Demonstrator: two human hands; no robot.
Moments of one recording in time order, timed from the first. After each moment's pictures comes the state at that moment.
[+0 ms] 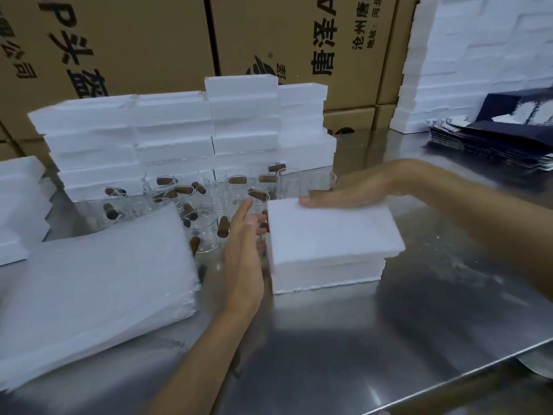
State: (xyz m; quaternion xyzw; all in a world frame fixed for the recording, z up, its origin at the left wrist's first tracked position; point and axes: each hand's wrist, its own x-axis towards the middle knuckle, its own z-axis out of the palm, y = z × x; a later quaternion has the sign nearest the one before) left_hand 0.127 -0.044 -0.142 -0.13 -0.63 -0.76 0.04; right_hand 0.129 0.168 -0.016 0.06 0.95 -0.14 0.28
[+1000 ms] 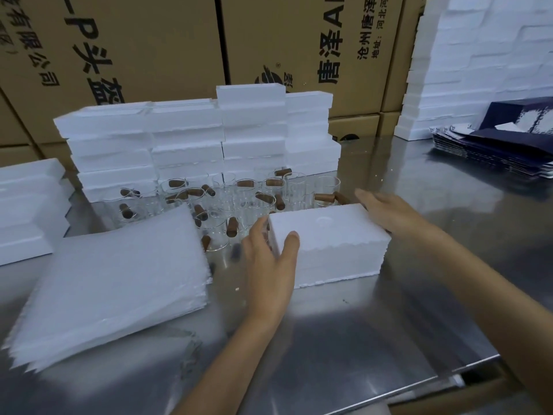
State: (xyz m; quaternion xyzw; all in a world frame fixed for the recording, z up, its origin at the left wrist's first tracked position) left_hand 0.150 -0.033 -0.145 -0.08 -0.76 -0.64 0.04; right_hand 0.157 0.197 -0.094 0.25 0.88 -0.39 -0.12
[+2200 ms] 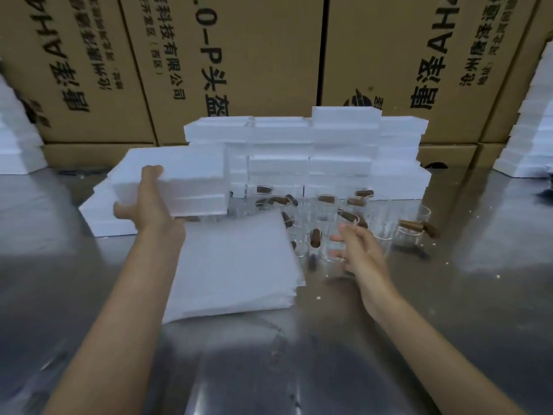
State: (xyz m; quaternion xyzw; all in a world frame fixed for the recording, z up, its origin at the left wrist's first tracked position) left_hand 0.053 -0.275 -0.043 0.22 -0.36 -0.88 0.23; right_hand 0.127 0.005 -0.130 0.10 0.67 -0.71 -0.17
